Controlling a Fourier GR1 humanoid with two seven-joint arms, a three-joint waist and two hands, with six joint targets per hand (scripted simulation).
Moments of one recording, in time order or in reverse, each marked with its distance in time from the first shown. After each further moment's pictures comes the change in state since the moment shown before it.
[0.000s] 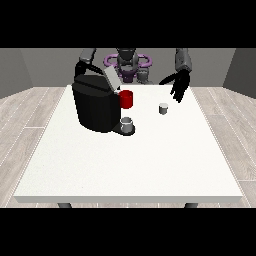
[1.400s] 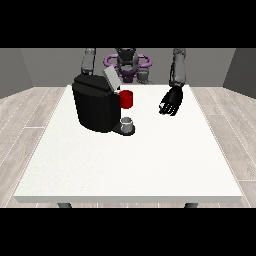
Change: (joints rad) left arm -0.247 -0.029 -0.159 0.410 -0.461 0.183 -0.118; right arm -0.128 0.011 -0.003 0.217 -0.015 -0.022 -0.010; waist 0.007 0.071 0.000
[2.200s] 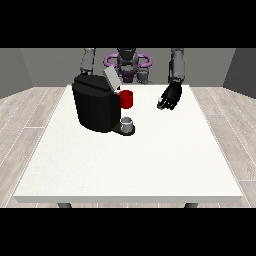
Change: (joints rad) left arm -0.075 -0.060 0.025 0.116 -0.059 -0.041 -0.076; right arm 0.010 -0.014 -0.030 0.111 0.015 -0.044 0.014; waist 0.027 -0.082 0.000
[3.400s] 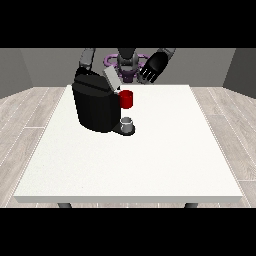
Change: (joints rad) left arm -0.282 -0.063 0.102 -0.085 0.078 -0.328 0.145; right arm -0.033 0.005 -0.003 0.054 0.007 0.015 -0.001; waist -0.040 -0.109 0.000
